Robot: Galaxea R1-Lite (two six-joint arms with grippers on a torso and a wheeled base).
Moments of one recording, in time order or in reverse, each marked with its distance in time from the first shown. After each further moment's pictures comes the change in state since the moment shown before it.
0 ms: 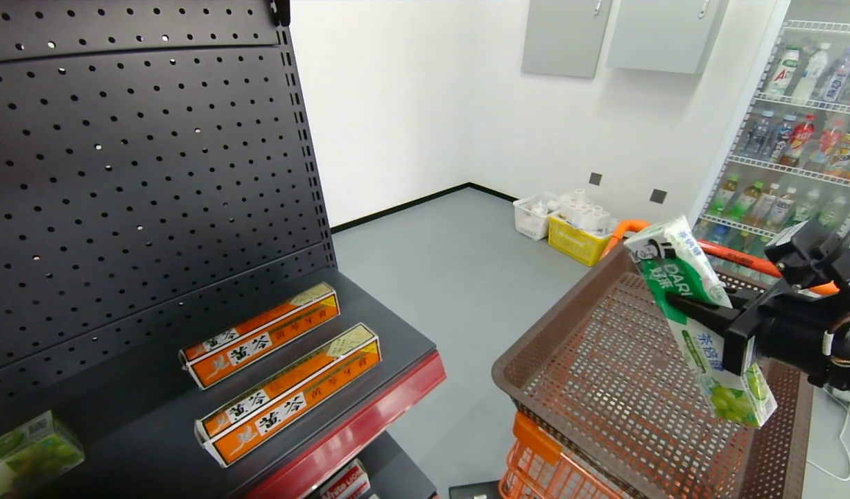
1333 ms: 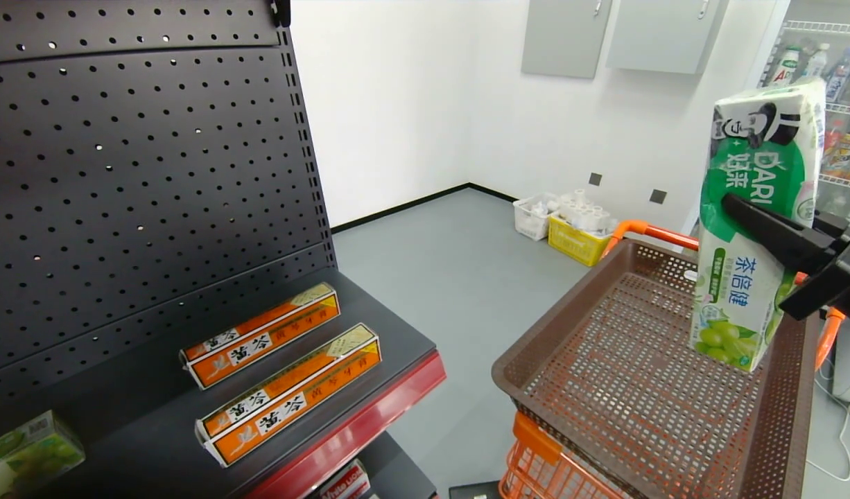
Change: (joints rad) left arm 0.000 0.000 0.000 0.000 0.000 0.000; right arm 0.112 -0.118 0.039 -0.400 -0.001 0.257
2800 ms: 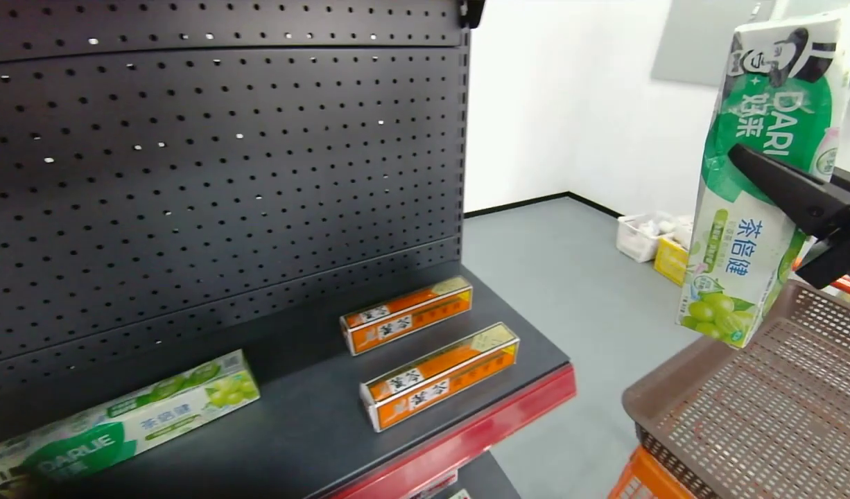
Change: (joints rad) left arm 0.000 0.000 0.000 0.000 0.000 0.000; right arm 0.092 -0.018 -0.096 0.033 0.002 0.054
